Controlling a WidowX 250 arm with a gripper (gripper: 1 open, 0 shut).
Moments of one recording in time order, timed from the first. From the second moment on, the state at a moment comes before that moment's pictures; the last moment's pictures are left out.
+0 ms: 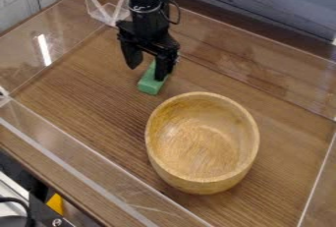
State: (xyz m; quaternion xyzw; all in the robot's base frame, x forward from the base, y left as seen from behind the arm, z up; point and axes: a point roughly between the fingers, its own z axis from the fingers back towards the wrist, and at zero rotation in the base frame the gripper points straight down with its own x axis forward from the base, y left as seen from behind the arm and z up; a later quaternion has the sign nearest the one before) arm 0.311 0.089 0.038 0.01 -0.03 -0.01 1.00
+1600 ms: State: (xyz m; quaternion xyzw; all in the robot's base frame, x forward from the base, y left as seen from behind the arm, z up) arm 0.291 0.047 0.027 -0.01 -0.03 -0.11 0.99
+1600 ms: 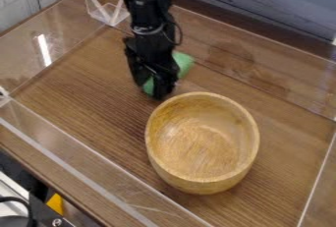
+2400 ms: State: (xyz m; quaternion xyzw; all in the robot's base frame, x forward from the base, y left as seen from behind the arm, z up) arm 0.258 0.004 0.110 -0.03 -0.04 -0.08 1.00
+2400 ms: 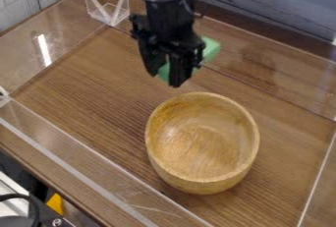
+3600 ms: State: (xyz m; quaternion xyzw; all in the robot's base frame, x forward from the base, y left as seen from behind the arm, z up) arm 0.199 -0.086 0.090 -0.04 -0.01 -0.09 0.99
